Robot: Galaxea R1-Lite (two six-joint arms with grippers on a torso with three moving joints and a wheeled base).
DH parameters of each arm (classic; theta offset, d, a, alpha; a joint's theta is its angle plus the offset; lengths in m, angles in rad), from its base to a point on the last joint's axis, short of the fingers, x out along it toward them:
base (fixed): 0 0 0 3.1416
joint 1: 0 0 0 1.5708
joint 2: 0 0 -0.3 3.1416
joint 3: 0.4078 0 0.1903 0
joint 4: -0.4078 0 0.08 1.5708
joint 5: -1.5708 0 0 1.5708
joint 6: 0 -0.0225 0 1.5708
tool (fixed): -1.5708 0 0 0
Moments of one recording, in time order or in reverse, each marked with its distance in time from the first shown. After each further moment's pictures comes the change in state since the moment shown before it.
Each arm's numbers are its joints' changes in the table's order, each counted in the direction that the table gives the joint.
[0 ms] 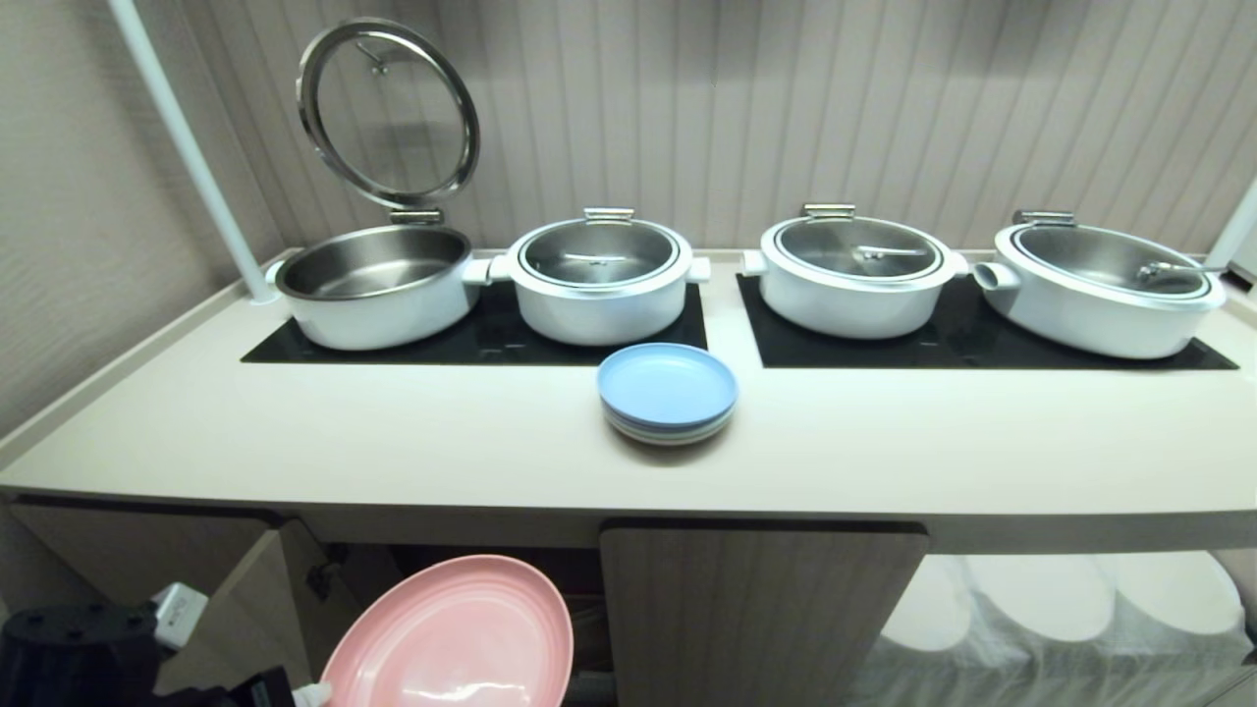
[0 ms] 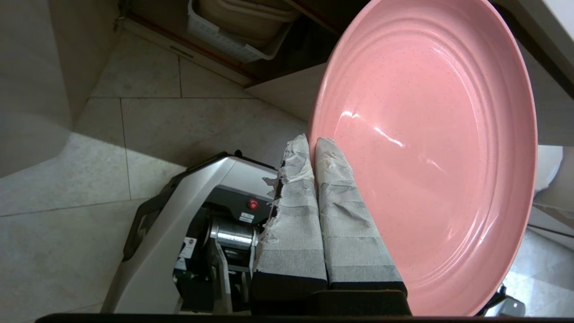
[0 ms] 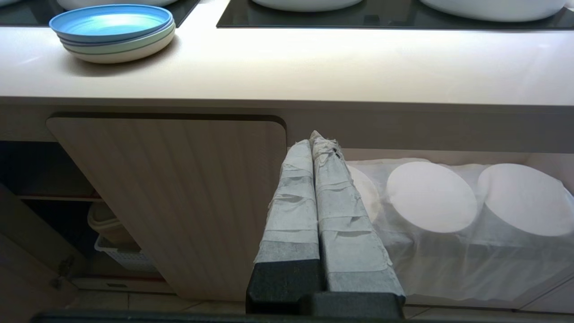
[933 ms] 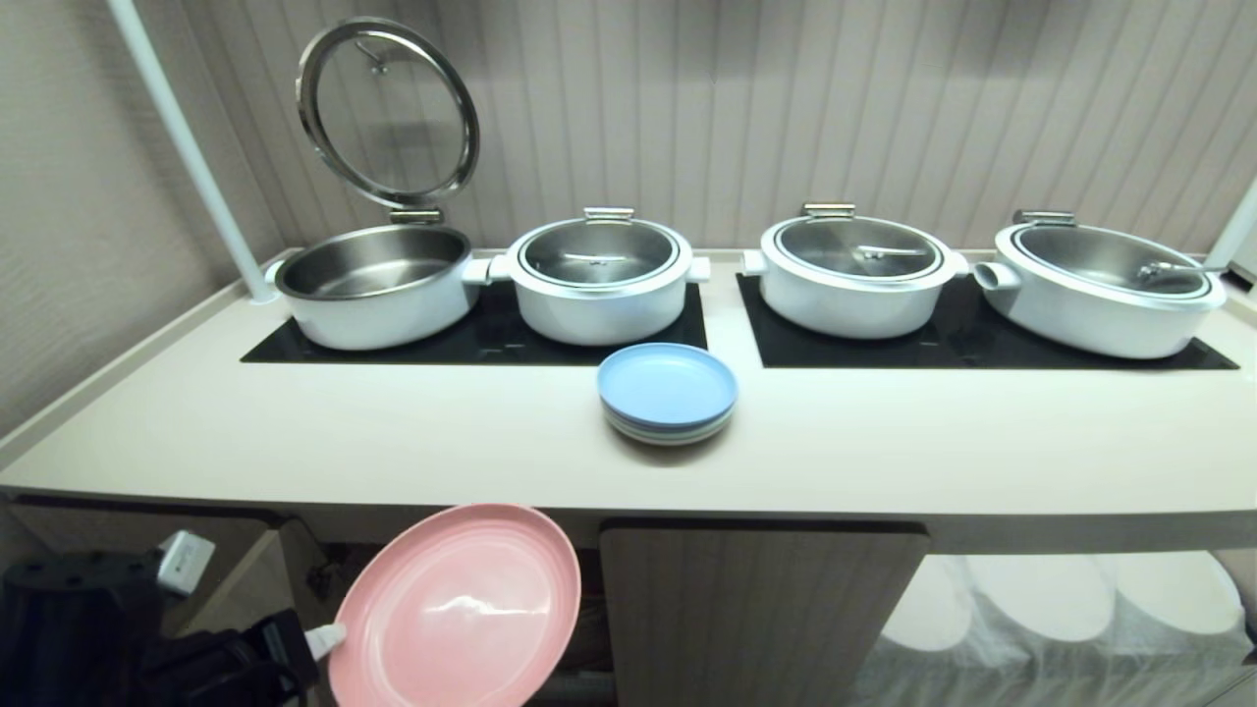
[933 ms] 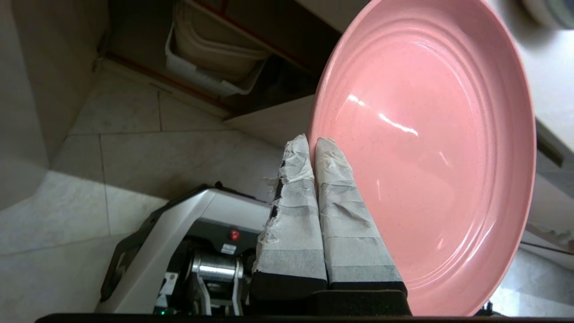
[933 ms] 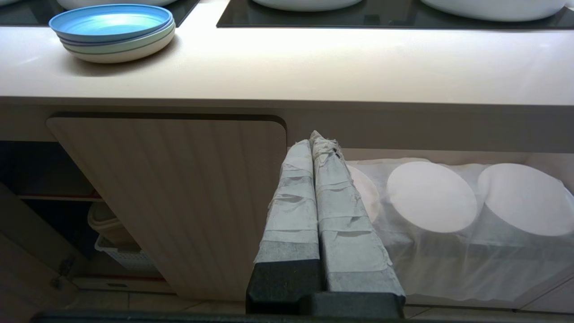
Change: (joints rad) left arm -0.002 0.005 0.105 0.001 -0.002 0.003; right arm 0.000 0.000 0.000 0.000 0.000 0.000
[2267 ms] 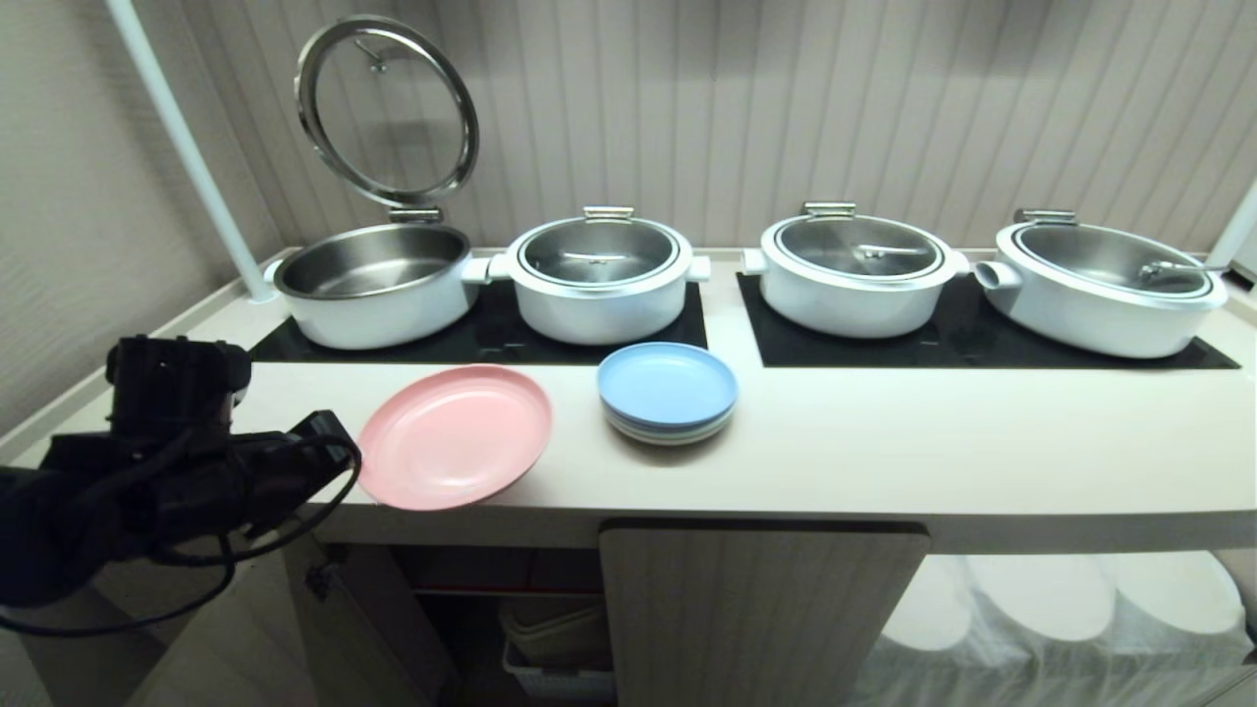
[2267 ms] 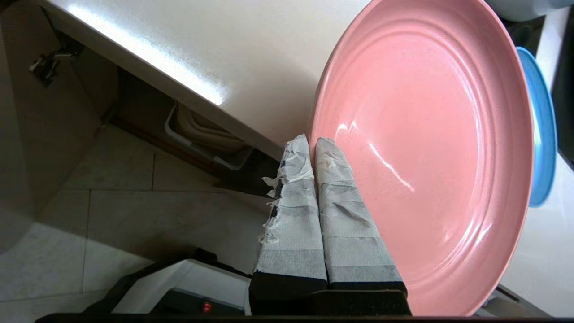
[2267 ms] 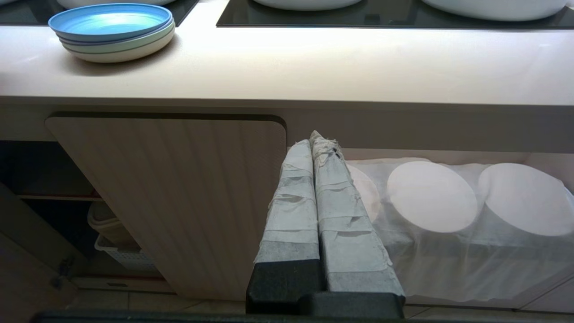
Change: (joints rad) left arm -0.150 0.287 0.564 -0.213 -0.015 -0.001; right arm 0.000 0.000 0.000 0.000 0.000 0.000
